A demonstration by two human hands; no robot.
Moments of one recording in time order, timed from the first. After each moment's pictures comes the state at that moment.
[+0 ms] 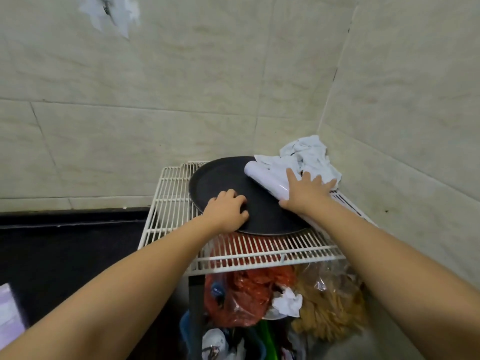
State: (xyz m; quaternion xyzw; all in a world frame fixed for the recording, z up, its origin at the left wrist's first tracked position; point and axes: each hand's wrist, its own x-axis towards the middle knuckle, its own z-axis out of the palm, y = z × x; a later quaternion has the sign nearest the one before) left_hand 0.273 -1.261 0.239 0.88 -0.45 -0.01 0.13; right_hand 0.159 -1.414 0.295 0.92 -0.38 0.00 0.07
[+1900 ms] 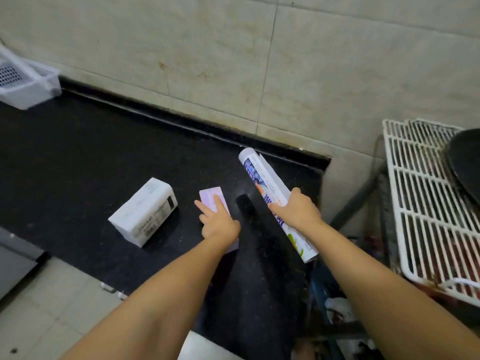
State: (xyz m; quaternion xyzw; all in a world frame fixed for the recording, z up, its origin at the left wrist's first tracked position) left_hand 0.375 -0.889 0.057 0.94 0.16 -0.14 0.26; right_hand 0.368 -1.054 0.123 0.95 -0.18 -0.10 -0.23
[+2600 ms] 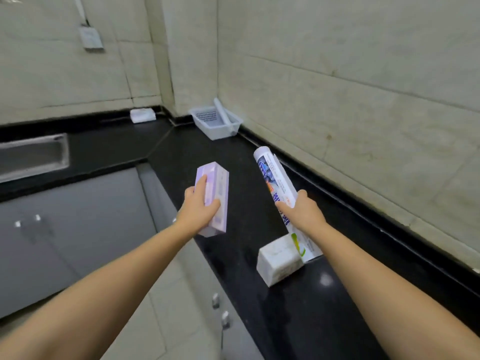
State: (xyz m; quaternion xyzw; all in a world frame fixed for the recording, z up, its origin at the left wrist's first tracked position) left_hand 0.326 -0.531 0.178 0.87 0.23 0.16 0.40; right_hand 0.442 -0.750 0.195 0.95 0.13 -0.07 -0.29
